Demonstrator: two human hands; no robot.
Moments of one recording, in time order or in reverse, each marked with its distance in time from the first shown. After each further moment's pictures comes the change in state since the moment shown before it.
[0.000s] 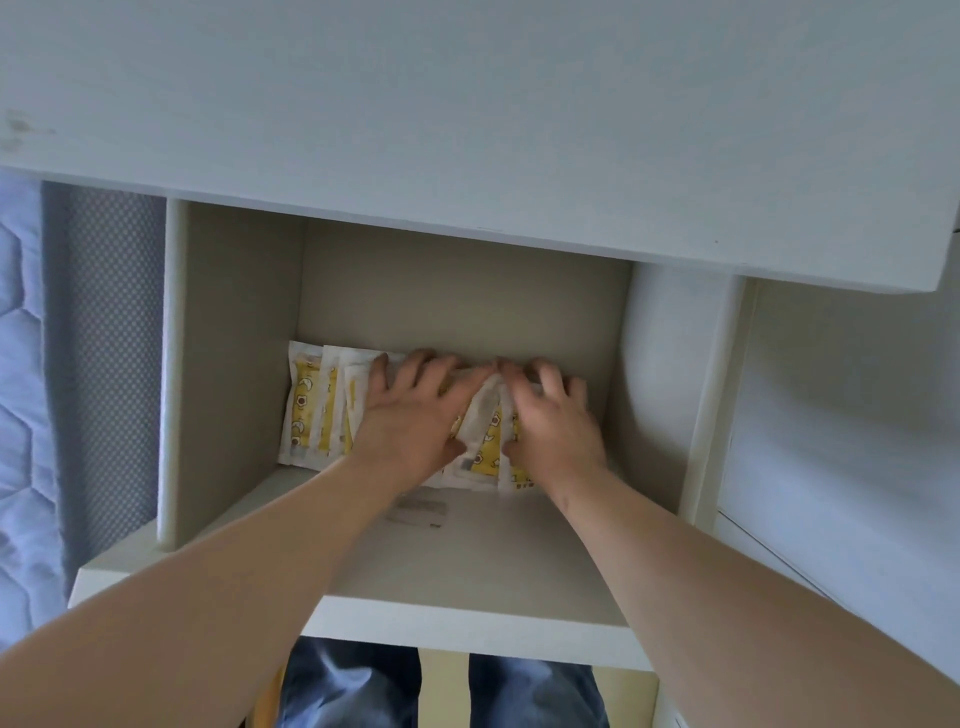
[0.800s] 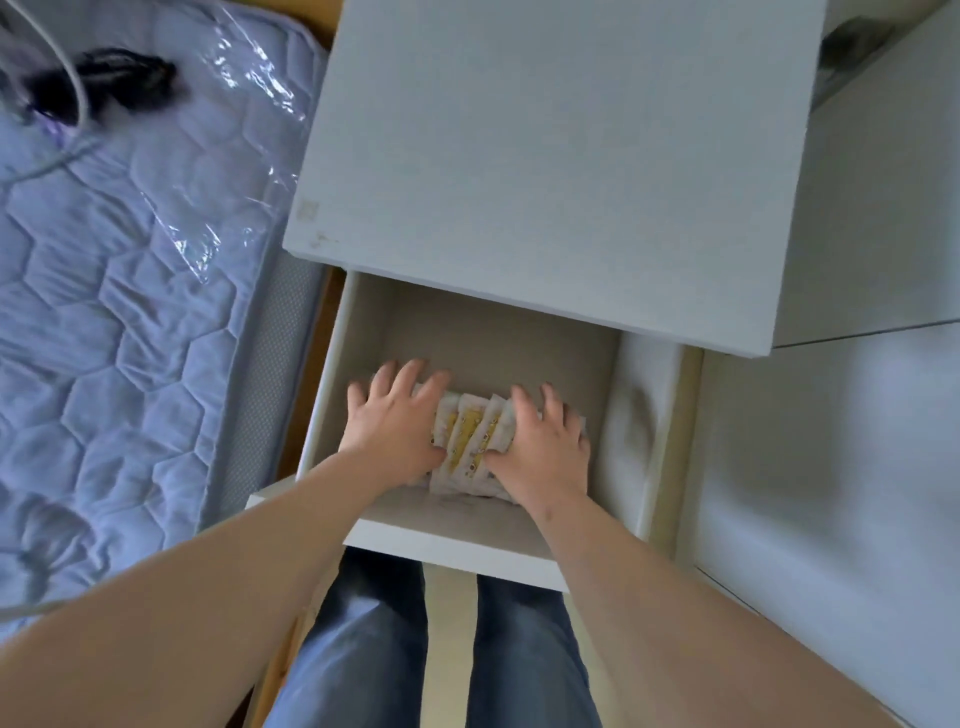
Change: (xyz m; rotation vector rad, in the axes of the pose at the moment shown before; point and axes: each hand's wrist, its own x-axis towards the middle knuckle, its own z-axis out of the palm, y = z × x) left_hand -0.088 -0.027 -0.082 -0.148 0.094 -0.198; right_hand -0.078 -0.074 -0.058 0.075 0.106 0.095
